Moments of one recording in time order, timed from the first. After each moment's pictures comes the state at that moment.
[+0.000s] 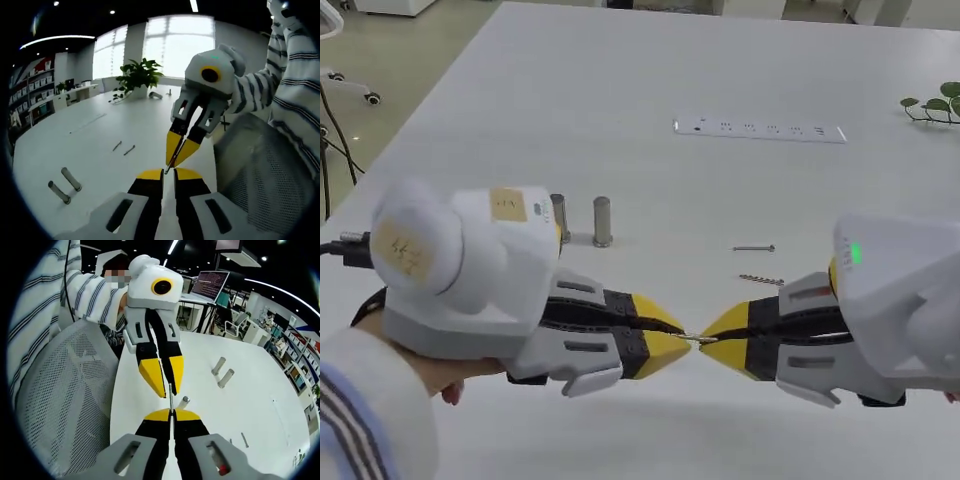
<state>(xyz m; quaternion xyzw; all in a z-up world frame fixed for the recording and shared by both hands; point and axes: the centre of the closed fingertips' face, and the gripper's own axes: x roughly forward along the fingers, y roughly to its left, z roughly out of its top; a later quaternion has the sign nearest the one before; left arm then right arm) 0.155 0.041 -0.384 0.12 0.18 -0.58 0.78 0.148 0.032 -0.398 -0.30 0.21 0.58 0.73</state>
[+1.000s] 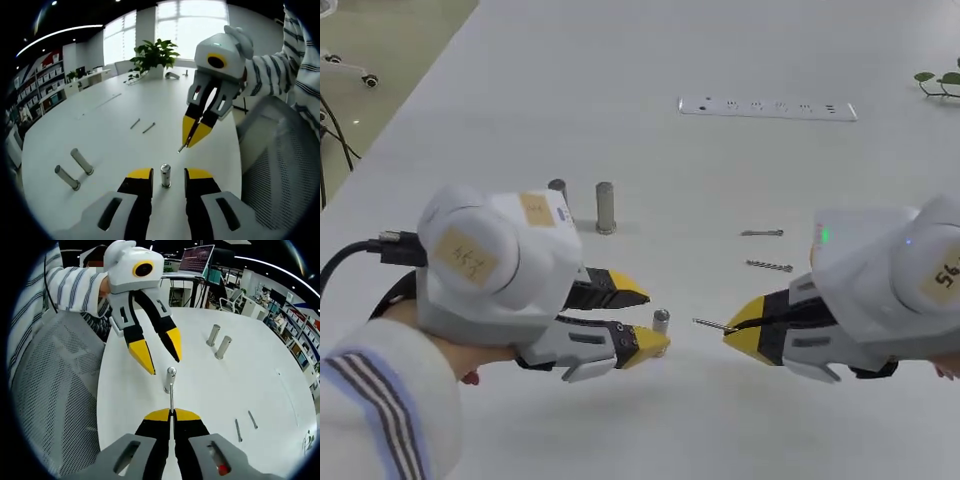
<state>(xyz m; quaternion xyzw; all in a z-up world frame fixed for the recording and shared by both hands) 0.187 0.060 -0.427 0.15 0.25 -0.52 0.80 0.176 0.010 -0.444 -0.29 0.30 0.54 0.73</state>
